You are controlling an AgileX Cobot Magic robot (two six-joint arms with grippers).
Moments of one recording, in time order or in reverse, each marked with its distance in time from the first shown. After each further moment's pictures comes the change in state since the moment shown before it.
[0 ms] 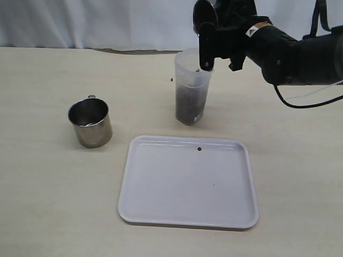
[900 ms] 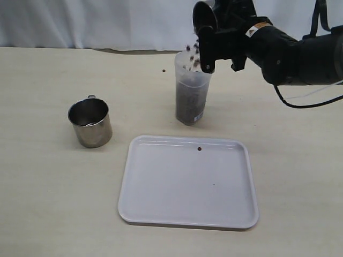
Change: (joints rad) left arm 0.000 0.000 0.000 0.000 0.000 0.000; right arm 0.000 0.000 0.000 0.000 0.008 -0.054
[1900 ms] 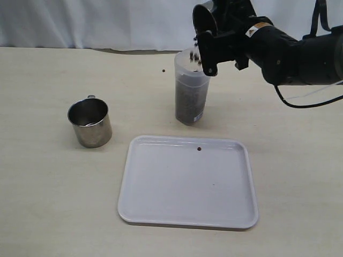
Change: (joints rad) left arm 0.000 0.000 0.000 0.000 0.000 0.000; right arm 0.000 0.000 0.000 -0.004 0.000 -0.103
